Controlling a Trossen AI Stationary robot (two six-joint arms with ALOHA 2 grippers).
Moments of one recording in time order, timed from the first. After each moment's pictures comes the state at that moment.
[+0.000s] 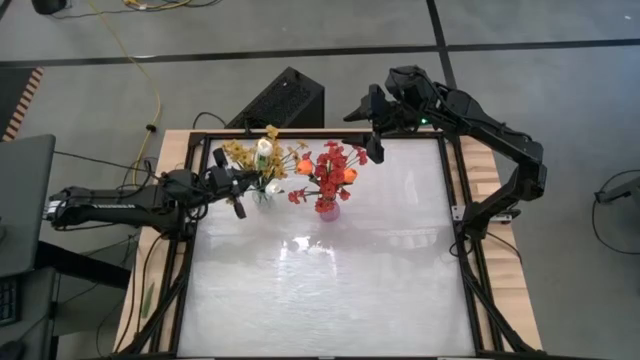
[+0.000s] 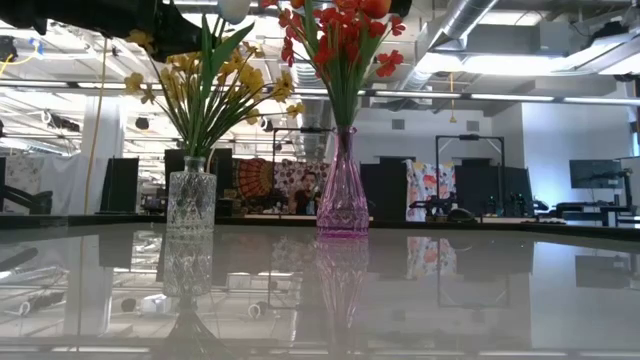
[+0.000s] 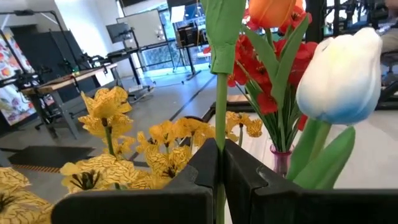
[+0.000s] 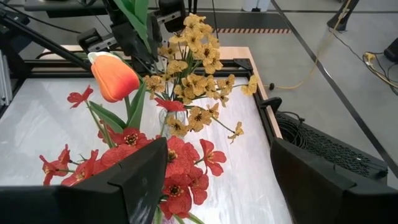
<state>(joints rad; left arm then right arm) 0.10 0.62 0.44 0.20 -0.35 0.21 -0.41 1.51 1.82 -0.82 -0.24 -0.23</state>
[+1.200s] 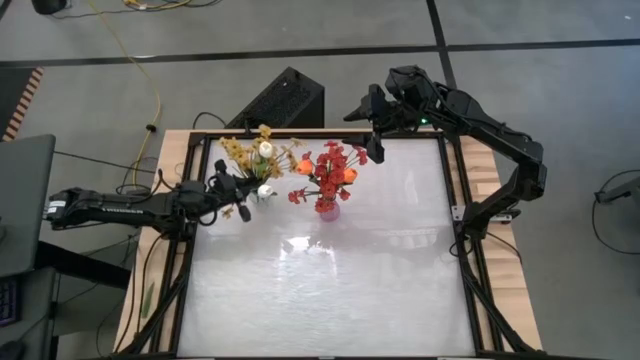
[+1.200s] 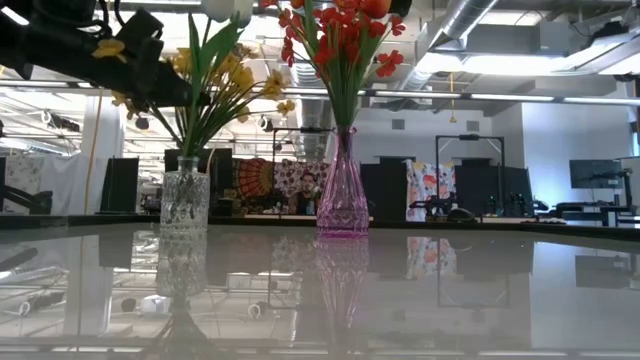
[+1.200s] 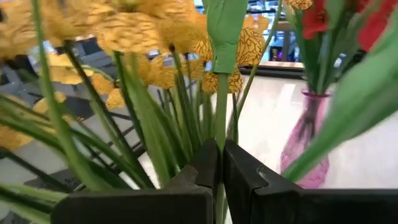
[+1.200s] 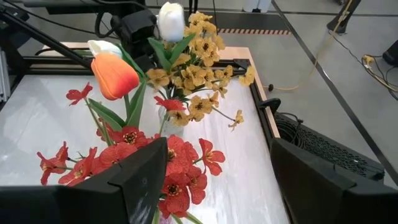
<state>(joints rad) 0.10 0.62 0.22 0.30 -0.47 0.06 -0.41 1.51 1.82 -0.82 -0.24 -0.25</state>
